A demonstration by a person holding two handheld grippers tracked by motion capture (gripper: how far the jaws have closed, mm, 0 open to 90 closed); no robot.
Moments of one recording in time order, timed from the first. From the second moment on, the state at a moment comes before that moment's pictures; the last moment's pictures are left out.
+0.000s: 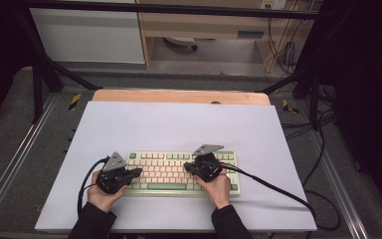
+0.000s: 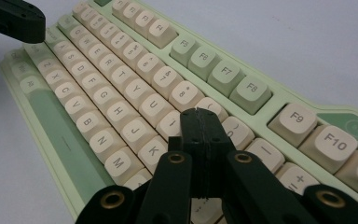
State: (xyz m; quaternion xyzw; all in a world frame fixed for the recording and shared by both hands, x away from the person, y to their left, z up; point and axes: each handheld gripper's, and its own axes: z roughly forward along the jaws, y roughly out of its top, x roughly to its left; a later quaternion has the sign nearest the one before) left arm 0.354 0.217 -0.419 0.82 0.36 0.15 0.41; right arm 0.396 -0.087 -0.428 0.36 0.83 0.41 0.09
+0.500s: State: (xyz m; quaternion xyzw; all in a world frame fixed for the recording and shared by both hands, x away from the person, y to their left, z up) left arm 0.354 0.216 -0.418 0.82 0.36 0.15 0.41; right arm 0.391 -0.090 -0.421 0.35 0.83 0.42 0.09
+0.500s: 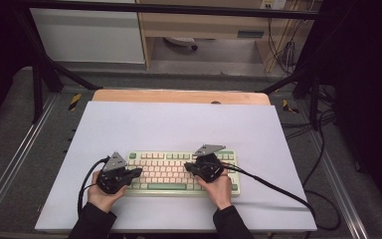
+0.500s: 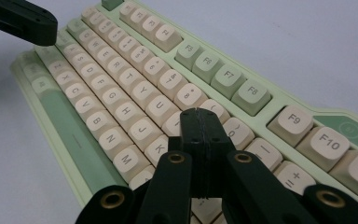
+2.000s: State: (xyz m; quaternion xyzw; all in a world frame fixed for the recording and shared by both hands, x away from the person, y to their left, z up) left arm 0.361 0.198 -0.428 0.83 0.36 0.15 0.40; right arm 0.363 -0.130 -0.409 0.34 0.83 0.43 0.09
